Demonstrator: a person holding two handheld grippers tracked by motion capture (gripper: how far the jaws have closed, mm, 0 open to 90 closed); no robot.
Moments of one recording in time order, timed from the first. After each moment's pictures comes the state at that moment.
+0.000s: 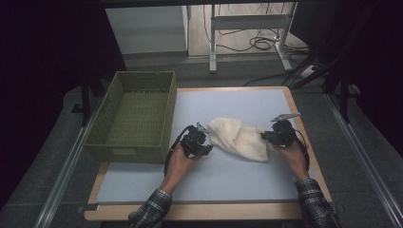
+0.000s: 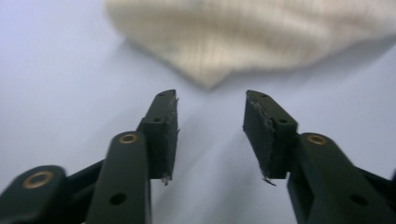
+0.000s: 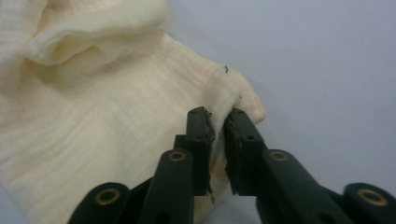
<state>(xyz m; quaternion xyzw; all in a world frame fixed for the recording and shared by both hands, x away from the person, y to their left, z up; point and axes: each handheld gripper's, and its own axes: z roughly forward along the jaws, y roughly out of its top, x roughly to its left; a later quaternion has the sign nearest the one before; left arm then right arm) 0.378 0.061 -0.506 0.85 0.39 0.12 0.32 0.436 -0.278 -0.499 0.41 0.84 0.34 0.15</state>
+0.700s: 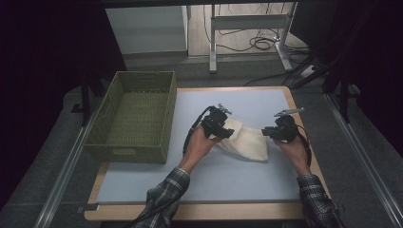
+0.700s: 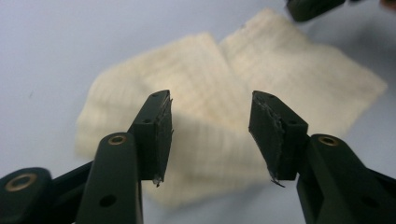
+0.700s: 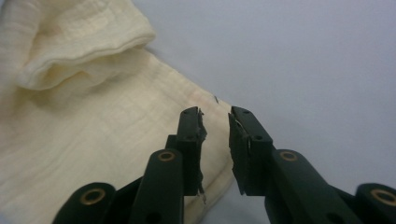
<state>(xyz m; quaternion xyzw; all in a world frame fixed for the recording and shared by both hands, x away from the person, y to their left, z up) 0.439 -0.019 -0.457 0.87 0.36 0.10 0.34 0.452 -0.283 -0.492 0.42 0.83 0.35 0.14</state>
